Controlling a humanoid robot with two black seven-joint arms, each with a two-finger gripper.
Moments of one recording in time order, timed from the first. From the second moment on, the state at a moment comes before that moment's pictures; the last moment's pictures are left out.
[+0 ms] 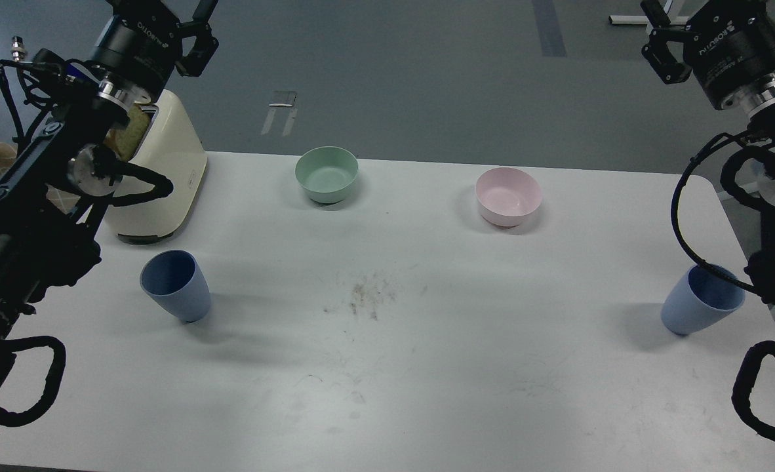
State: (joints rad) left arm -0.80 0.38 -1.13 -0.81 0.52 -0.39 -0.37; right arm 0.78 -0.19 1.60 0.91 -0.93 0.49 0.03
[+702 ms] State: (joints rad) left arm -0.80 0.39 -1.12 -0.80 0.52 -0.41 -0.34; right arm 0.77 -0.21 1.61 0.89 -0.90 0.49 0.03
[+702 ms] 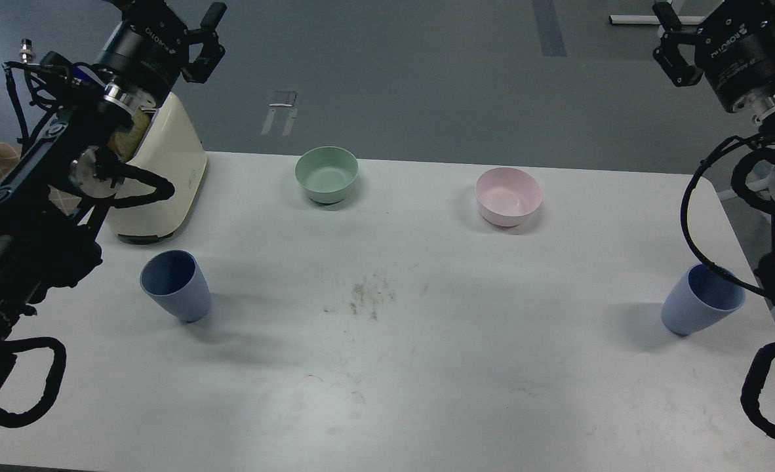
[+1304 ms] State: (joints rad) left arm -0.79 0.44 -1.12 -0.85 0.51 -0.49 -0.35; right arm 0.68 -0.32 1.65 0.91 -0.78 0.49 0.02
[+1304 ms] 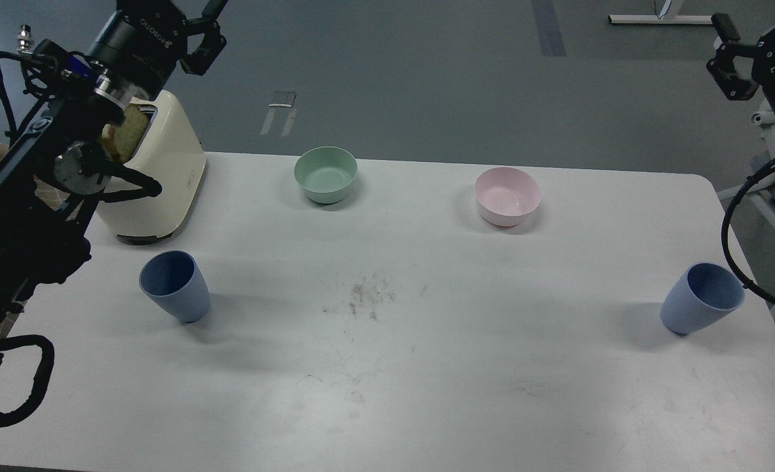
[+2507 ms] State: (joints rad) left arm -0.25 1.01 -1.11 -1.52 1.71 -0.32 -0.36; right arm 0.57 -0.35 1.69 0.95 -0.75 0.49 0.03
